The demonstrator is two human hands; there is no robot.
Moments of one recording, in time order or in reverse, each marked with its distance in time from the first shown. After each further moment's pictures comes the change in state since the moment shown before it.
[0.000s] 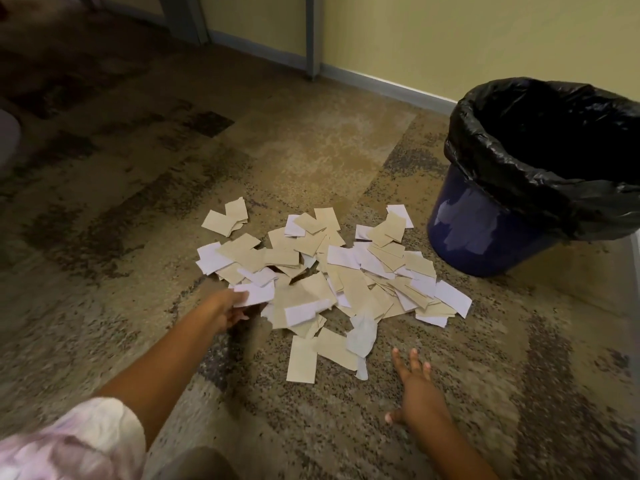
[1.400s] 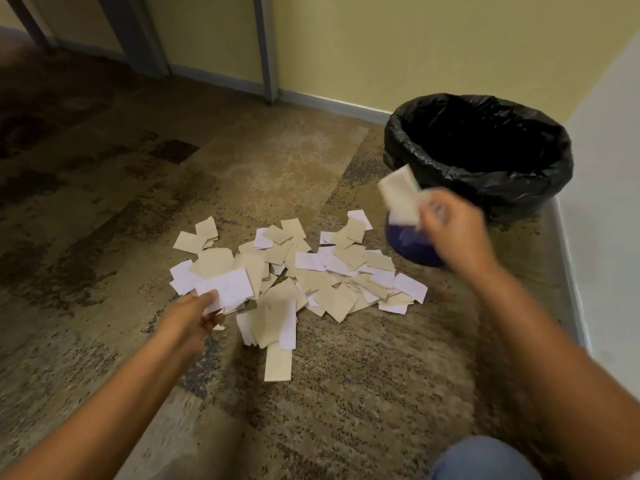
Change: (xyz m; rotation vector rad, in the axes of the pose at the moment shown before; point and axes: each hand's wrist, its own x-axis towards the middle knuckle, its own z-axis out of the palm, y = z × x) left_hand -0.109 0.008 0.007 -0.246 -0.001 0.225; right_hand -0.077 0.015 -0.216 0.595 1.005 -0.488
